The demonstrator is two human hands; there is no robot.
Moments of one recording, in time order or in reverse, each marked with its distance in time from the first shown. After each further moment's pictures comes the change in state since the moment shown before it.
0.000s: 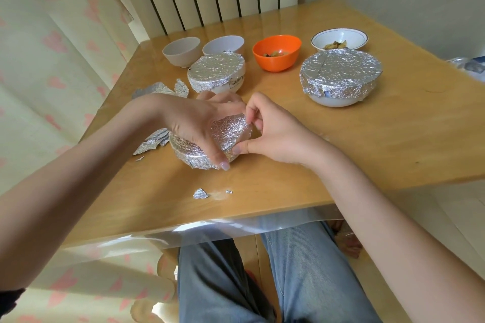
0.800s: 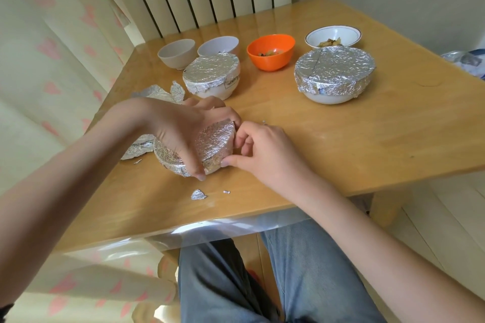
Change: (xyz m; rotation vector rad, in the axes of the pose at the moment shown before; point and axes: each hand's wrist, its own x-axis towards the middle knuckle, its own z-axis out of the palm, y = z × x) left_hand -0.006 -0.005 0.002 0.148 -0.034 -0.071; right_hand -0.020 0.004 0.031 -0.161 0.181 -0.106
